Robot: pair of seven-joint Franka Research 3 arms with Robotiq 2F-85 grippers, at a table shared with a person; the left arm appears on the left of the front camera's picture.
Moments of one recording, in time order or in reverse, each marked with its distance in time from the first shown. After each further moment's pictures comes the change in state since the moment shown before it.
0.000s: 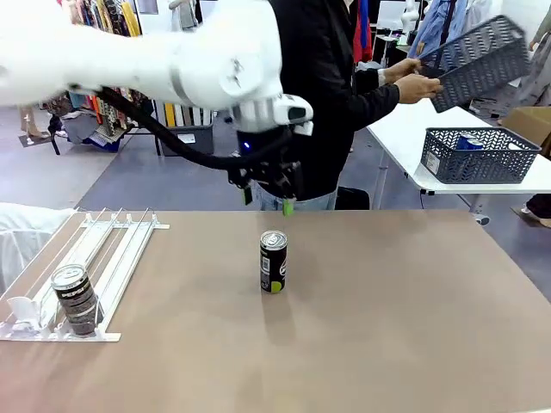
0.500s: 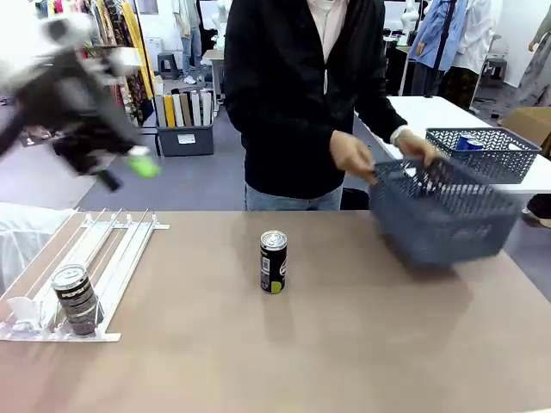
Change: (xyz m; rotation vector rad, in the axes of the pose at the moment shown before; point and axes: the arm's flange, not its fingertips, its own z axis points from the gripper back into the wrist) left arm -0.239 0.140 0.102 -0.396 -0.288 0.119; right arm 0.001 0.000 0.000 -0.001 0.000 -0.001
